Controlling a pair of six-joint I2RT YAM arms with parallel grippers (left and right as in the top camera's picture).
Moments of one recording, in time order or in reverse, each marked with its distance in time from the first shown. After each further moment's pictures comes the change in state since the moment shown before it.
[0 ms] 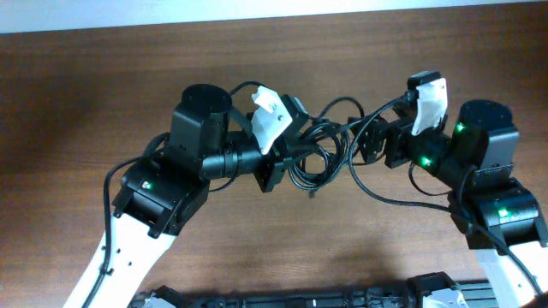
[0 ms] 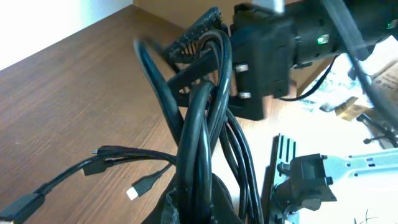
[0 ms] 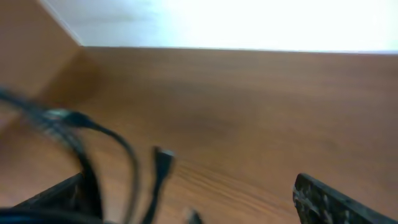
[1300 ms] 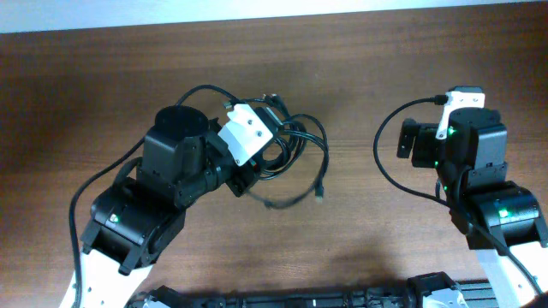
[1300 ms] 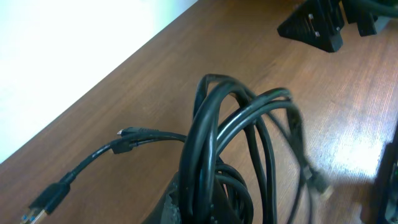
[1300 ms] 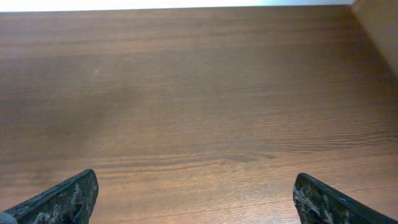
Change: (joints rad) left arm 0.019 -0.122 -0.001 -0.152 -0.396 0.210; right arm 0.002 -0.002 0.002 -0.185 0.588 -0.024
